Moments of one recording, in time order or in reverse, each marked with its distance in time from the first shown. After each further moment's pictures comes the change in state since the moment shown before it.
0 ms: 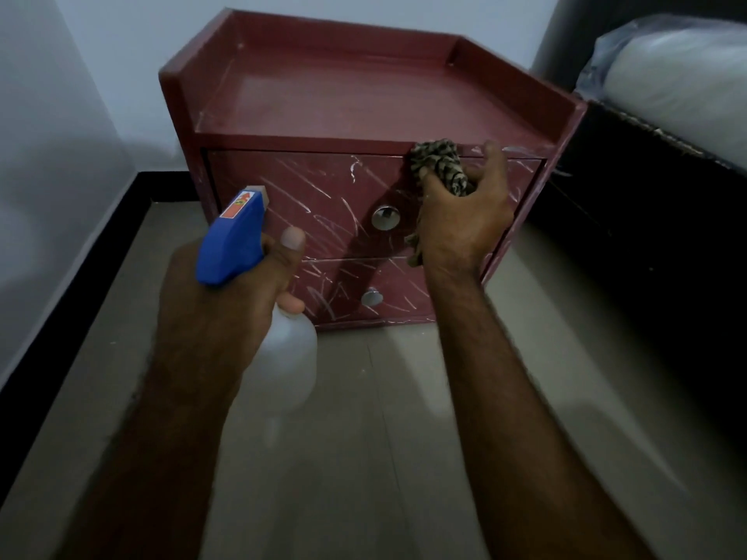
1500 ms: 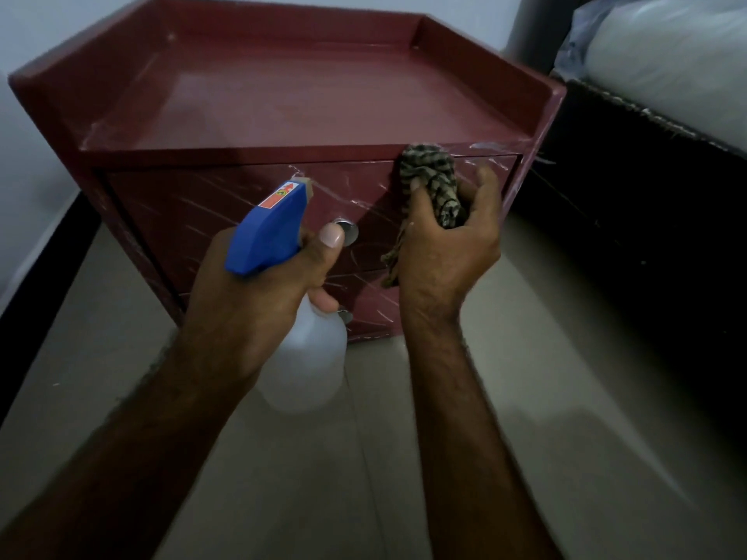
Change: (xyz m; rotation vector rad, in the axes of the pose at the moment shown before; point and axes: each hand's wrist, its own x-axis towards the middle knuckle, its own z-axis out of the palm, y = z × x) left_hand 0.048 -0.009 0.071 0.066 -0.252 0.020; right_hand 0.013 0.037 -0.005 0.112 0.193 0.029
